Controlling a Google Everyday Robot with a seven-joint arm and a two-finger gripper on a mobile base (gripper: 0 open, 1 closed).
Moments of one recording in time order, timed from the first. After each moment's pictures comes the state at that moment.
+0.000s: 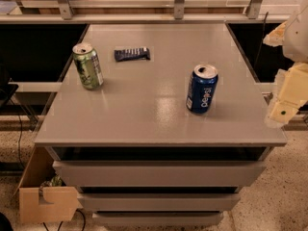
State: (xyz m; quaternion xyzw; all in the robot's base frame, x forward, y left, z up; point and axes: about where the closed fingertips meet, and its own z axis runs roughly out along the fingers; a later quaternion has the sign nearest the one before) arm 0.438 -0.217 0.977 -0.60 0.78 -0.04 0.16
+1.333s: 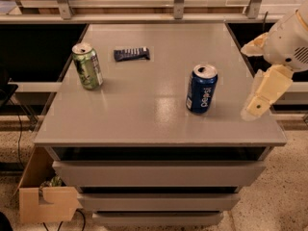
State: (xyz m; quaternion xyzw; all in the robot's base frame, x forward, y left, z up) arm 0.473 -0.191 0.944 -0.60 0.77 0.09 0.22
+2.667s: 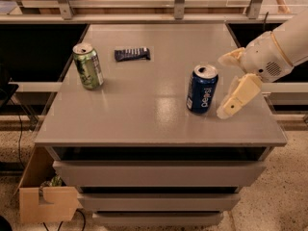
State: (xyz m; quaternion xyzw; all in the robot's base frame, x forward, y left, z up) arm 0.513 -0.160 0.901 -0.58 0.74 0.20 0.28
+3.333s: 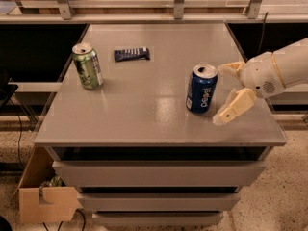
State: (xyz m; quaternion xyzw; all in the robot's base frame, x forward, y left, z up) arm 0.527 -0.162 0.867 -0.55 0.72 0.23 0.35
